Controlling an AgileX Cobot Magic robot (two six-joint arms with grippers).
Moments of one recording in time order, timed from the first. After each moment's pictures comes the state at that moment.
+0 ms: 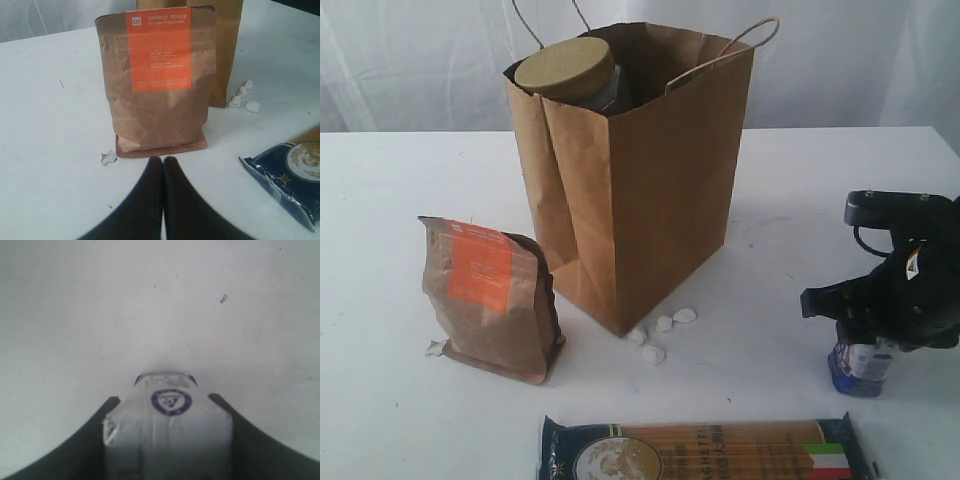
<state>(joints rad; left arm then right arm) -0.53 0.01 0.02 -0.10 0.31 0.06 0.24 1.49 -0.72 -0.13 0.50 0.37</state>
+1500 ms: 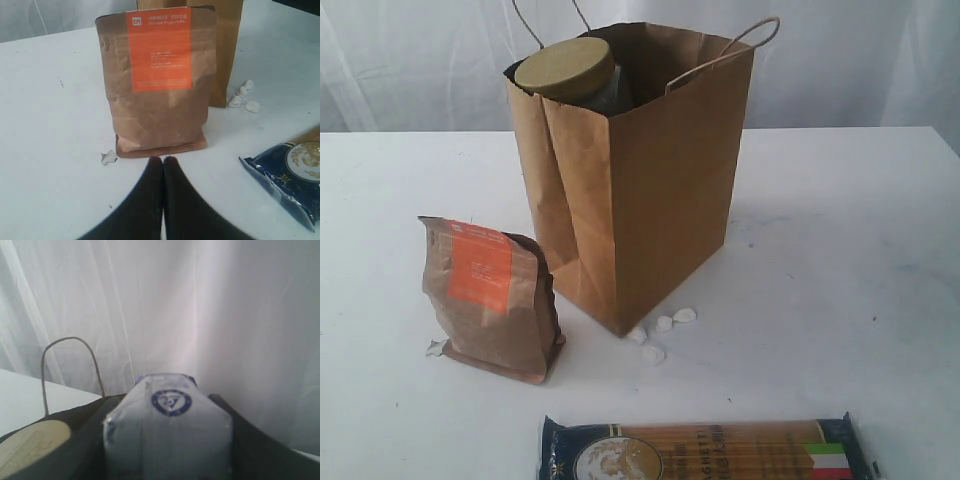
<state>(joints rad) -0.53 0.01 0.02 -0.10 0.31 0.06 0.43 1.44 -1.32 -0.04 0.11 0.04</state>
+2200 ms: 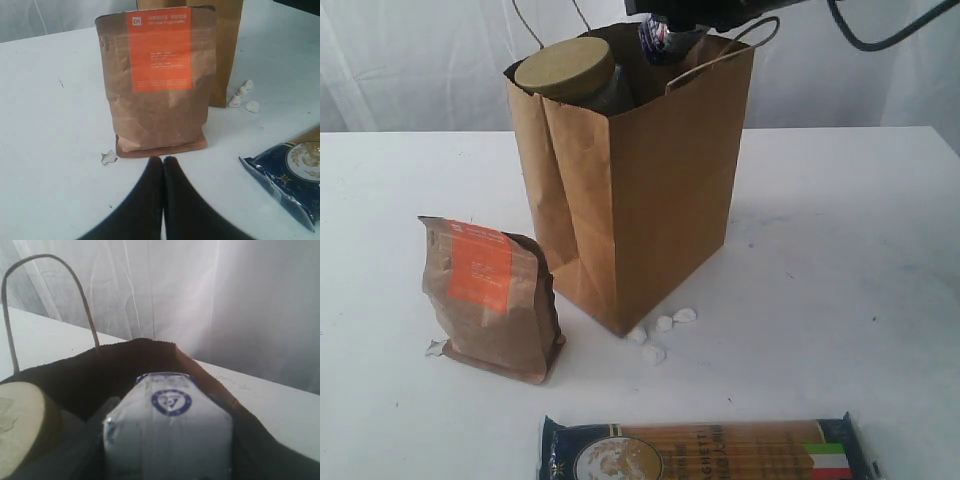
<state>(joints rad) -0.53 0.01 0.02 -0.10 0.31 0.06 0.46 1.71 -1.58 -0.02 0.37 0.03</state>
